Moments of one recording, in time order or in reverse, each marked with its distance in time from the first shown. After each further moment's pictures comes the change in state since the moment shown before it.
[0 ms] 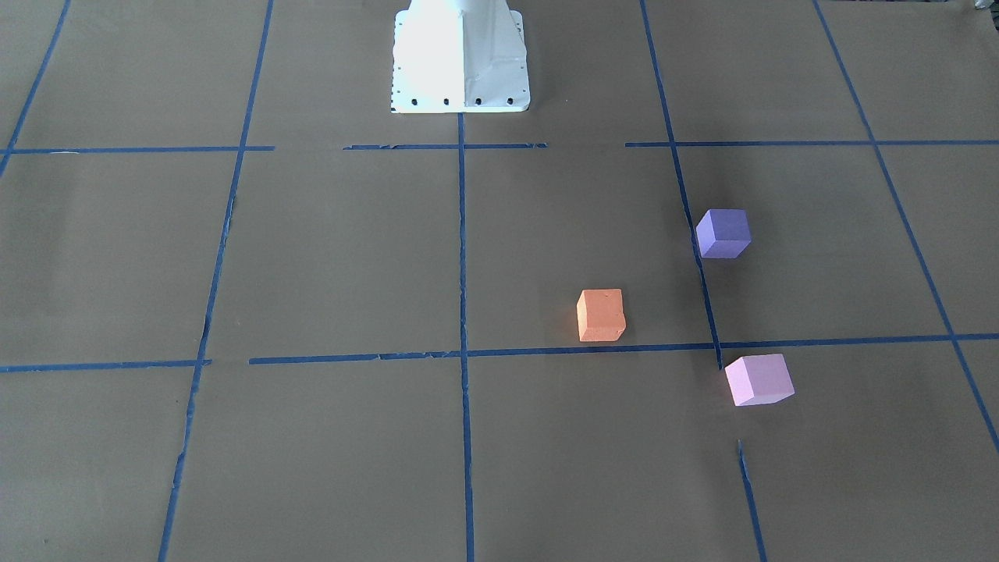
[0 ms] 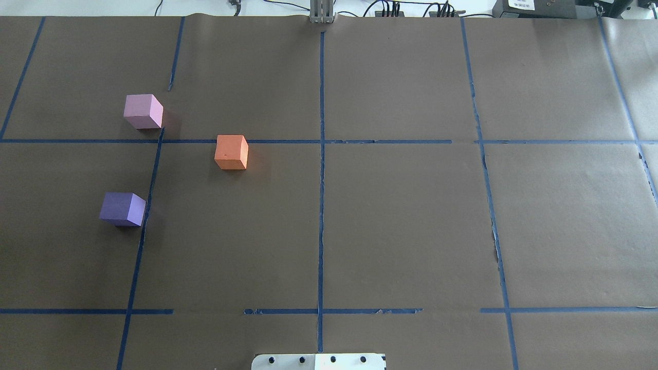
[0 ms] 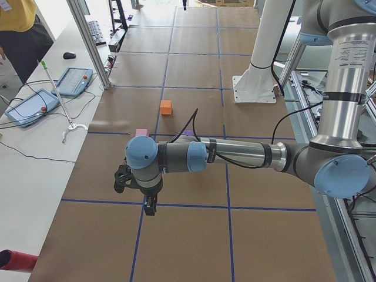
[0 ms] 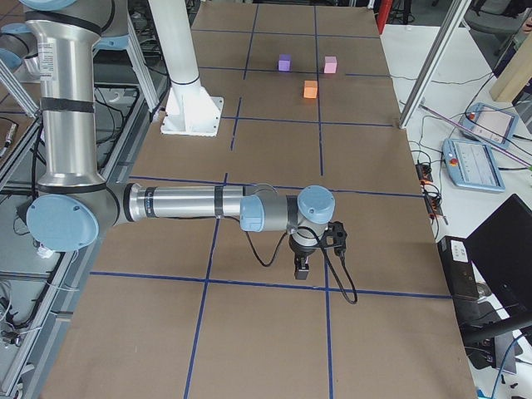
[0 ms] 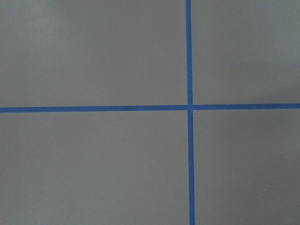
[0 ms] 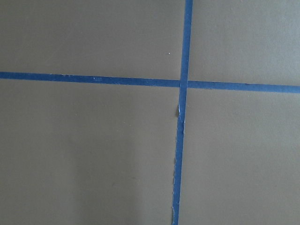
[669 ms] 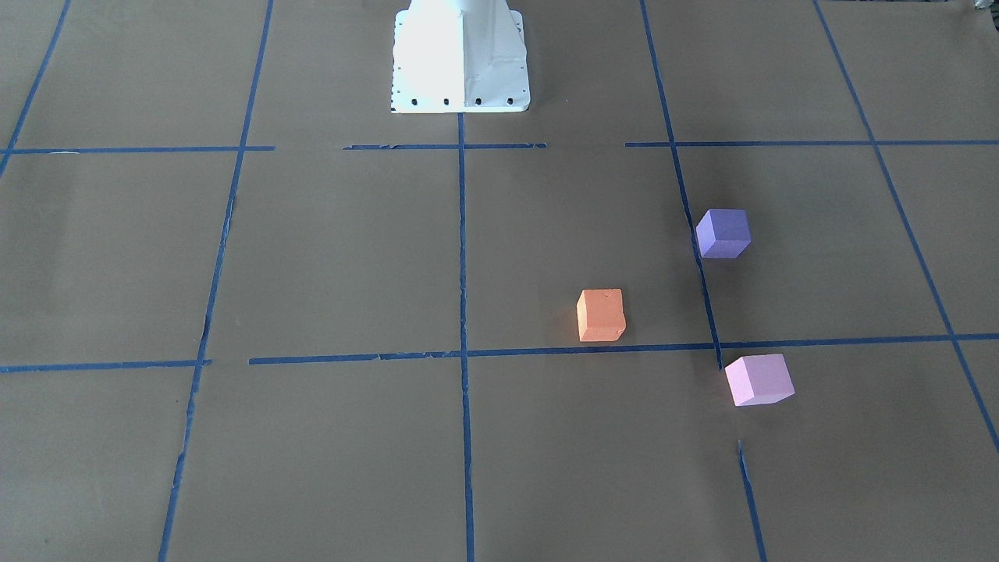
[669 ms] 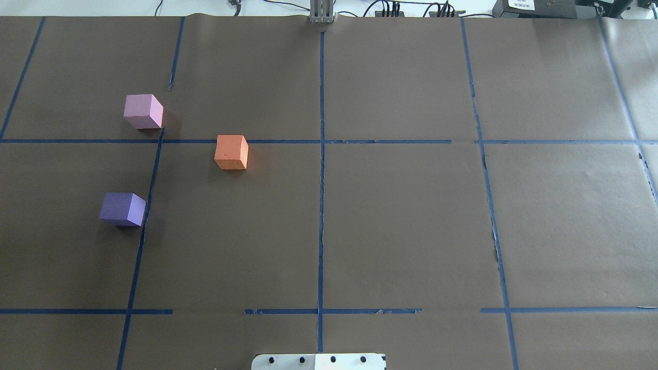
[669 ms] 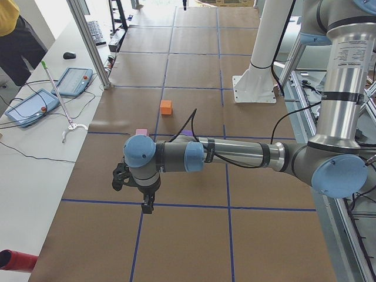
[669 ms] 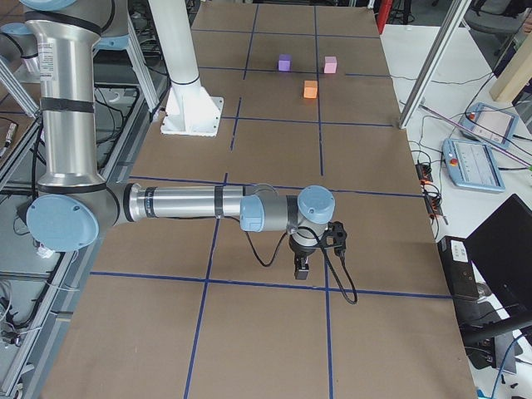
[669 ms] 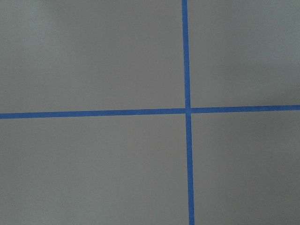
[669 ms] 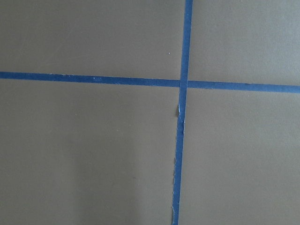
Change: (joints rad) left arm 0.020 -0.005 0.011 -0.043 -0.004 -0.013; right arm 0.000 0.000 0.000 0.000 0.000 0.000
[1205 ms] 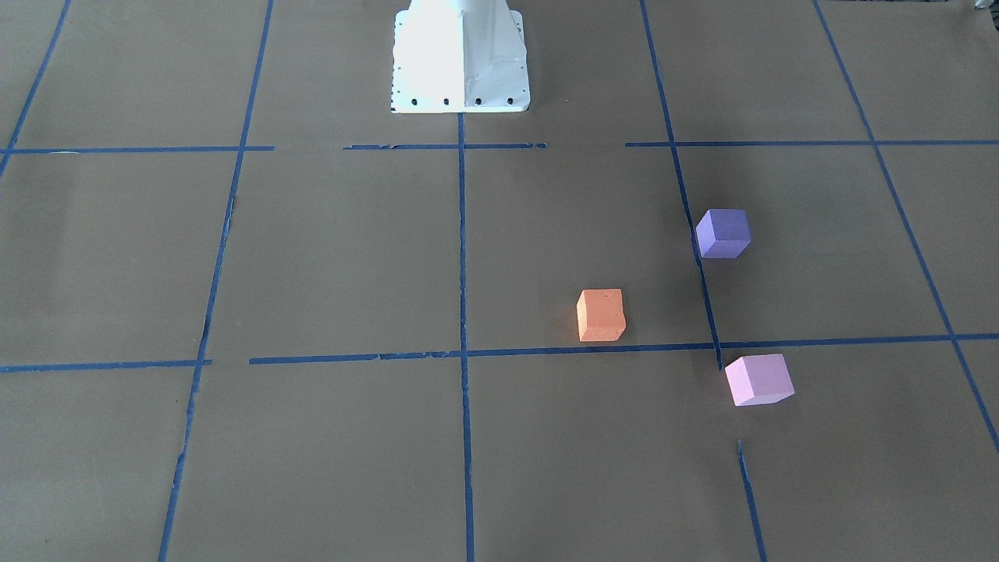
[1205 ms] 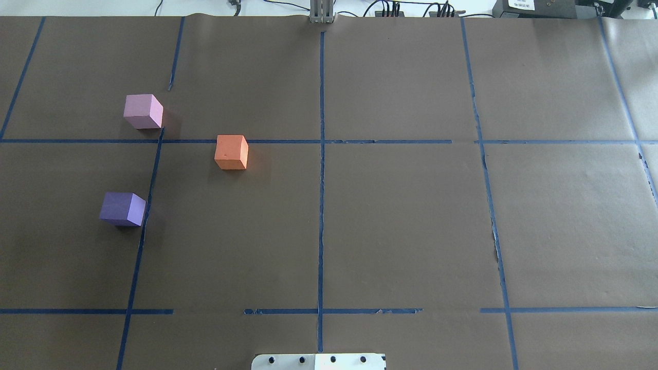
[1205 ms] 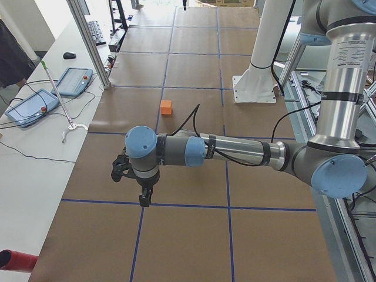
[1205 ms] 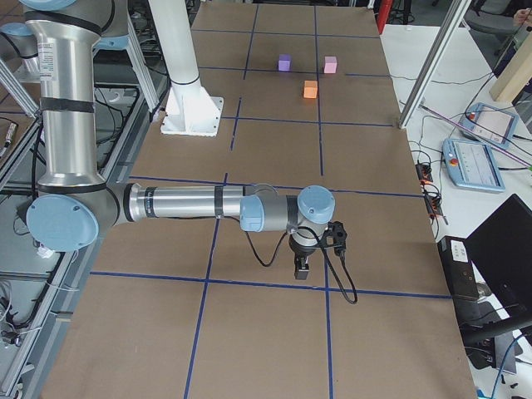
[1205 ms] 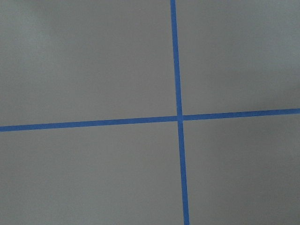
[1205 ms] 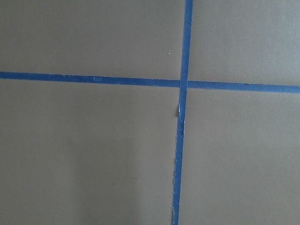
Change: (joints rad) left arm 0.002 0.002 -0.050 -0.008 0.004 -0.002; right arm 0.000 0.000 0.000 0.000 0.000 0.000
